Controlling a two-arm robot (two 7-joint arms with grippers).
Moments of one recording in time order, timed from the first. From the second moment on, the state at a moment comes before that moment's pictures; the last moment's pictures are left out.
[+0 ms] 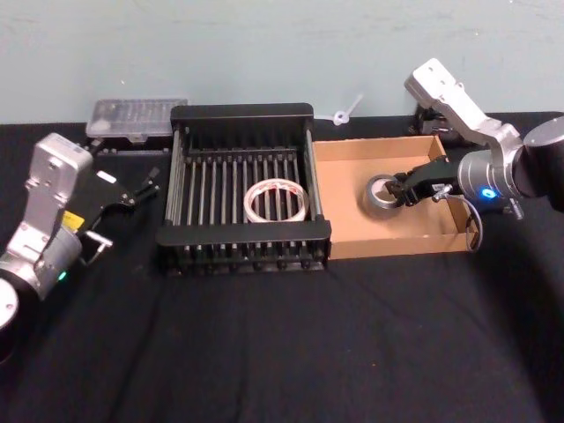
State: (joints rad) left arm -0.20 0.60 0.45 -1.41 -0.25 -0.12 0.03; right arm 0.72 0.43 -0.63 -1.06 0.24 0.57 0.53
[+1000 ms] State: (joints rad) left arm -0.20 0.60 0.45 -1.41 -0.25 -0.12 0.03; right arm 0.72 0.44 -0.64 -1.07 0.25 0.58 0.53
